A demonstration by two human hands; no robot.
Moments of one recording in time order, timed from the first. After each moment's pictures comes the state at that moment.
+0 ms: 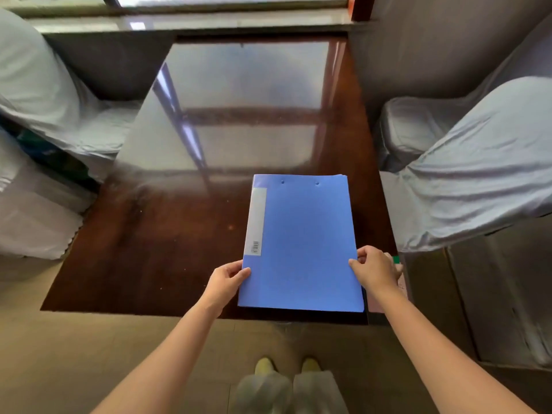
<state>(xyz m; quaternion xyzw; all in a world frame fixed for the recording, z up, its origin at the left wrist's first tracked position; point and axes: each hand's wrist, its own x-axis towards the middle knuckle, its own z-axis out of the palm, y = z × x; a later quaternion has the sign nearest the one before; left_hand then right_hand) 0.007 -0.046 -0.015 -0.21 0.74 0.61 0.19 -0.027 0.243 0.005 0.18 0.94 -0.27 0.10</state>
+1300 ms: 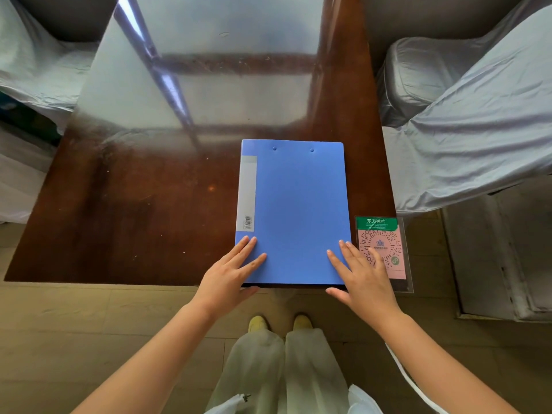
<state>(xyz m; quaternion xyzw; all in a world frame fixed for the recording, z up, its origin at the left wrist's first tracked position) 0.052 -0.023 -0.049 0.21 0.97 0.11 0.10 0.052 0.262 -0.040 -0.17 0.98 0.00 0.12</state>
